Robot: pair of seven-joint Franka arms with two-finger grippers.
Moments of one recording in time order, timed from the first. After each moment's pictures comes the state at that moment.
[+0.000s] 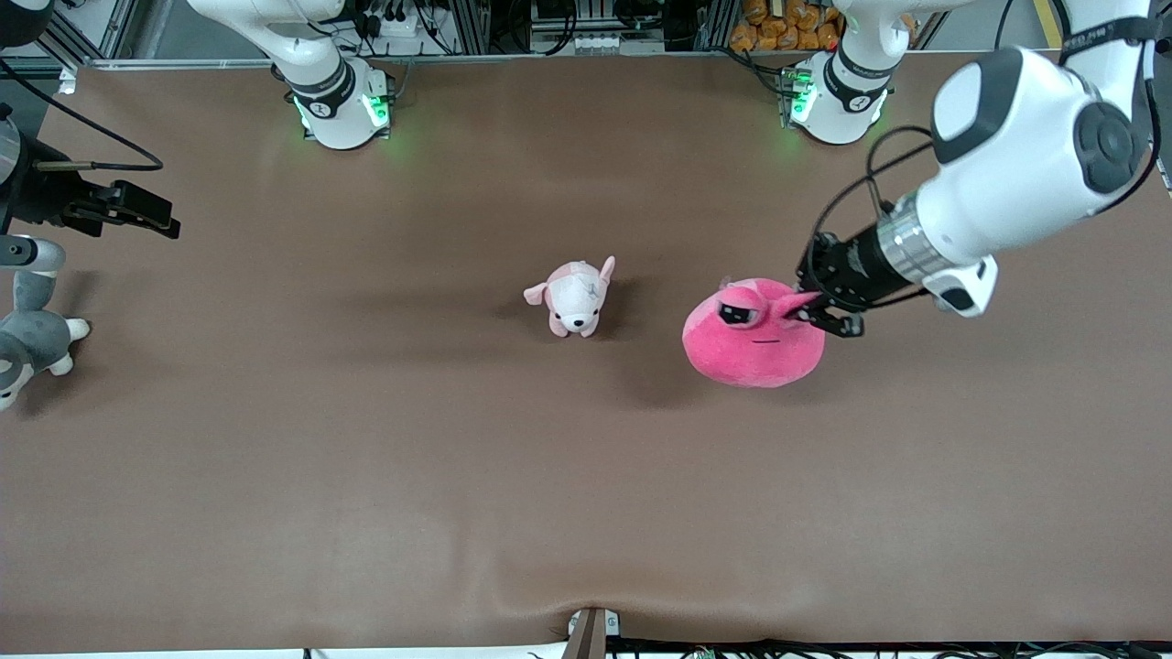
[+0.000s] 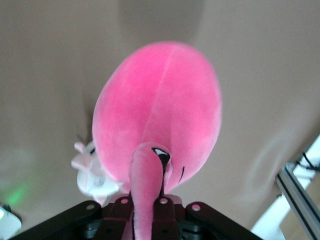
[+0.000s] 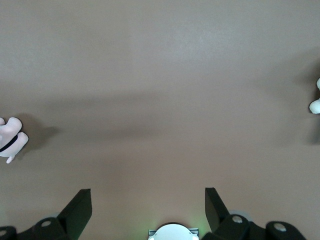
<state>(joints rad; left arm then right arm) 0.06 0.15 -0.44 -1.68 -0.32 1.93 -2.02 -0.02 0.03 0.03 -1.51 0.03 1.40 0.07</state>
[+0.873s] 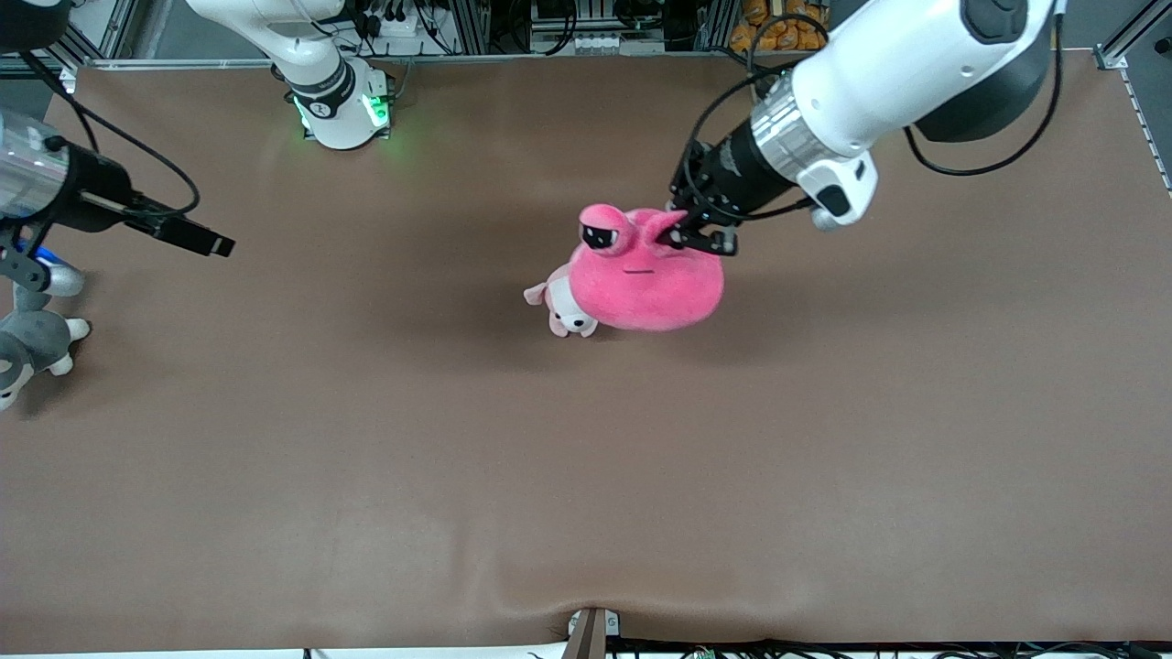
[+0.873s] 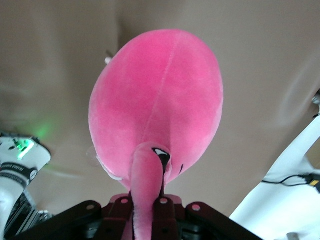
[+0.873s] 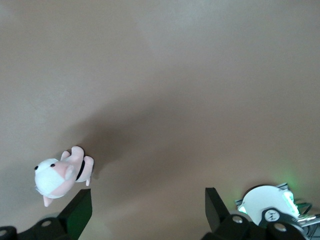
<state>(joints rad) -0.01 0.17 -0.62 -1.53 -0.39 1.95 -2.24 0.04 0.06 0.03 -1.51 0.21 1.40 0.61</state>
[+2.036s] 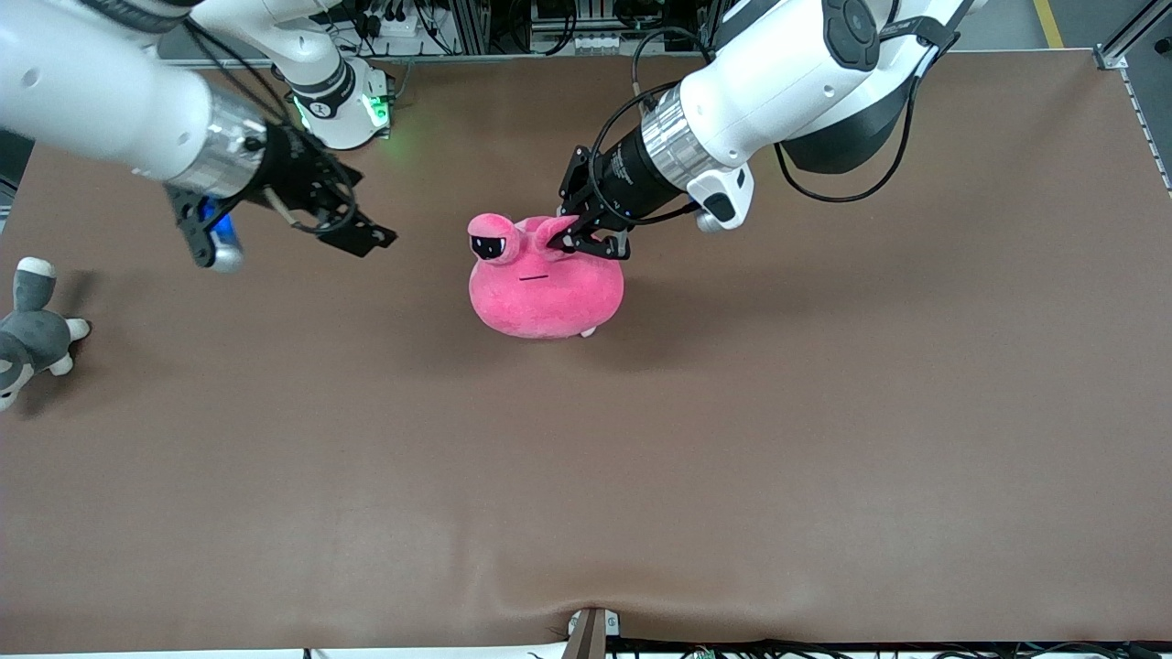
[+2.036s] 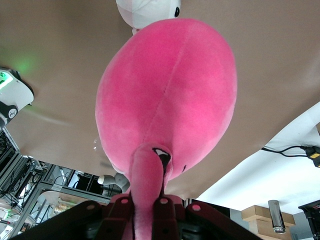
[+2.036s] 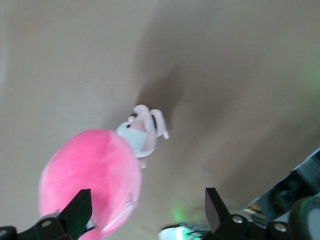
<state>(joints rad) -0.17 0.31 -0.62 -1.49 -0.40 2.23 -2.43 0.33 0.15 0.04 -1.39 0.42 1.52 1.46</state>
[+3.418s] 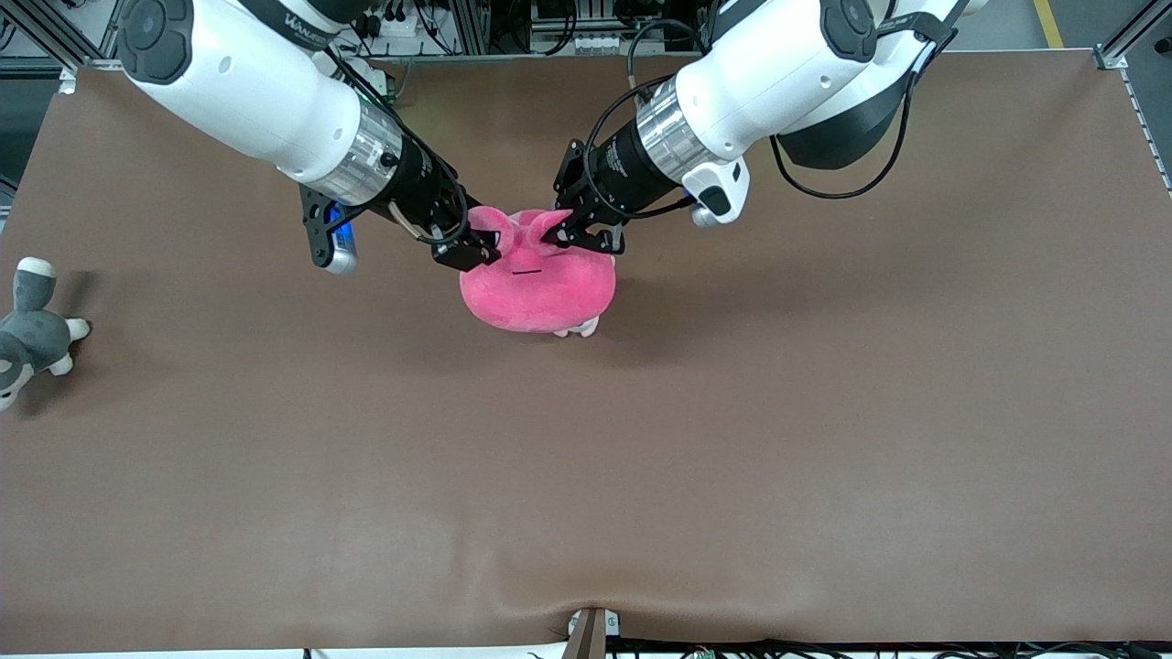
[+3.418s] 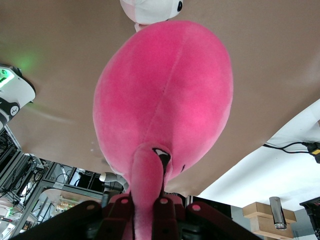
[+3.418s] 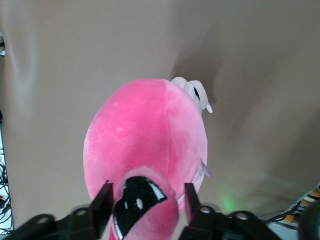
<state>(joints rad) -0.18 0.31 -0.62 -1.48 -0.40 2.23 -2.44 0.47 0.22 0.04 -1.39 0.42 1.75 1.67</state>
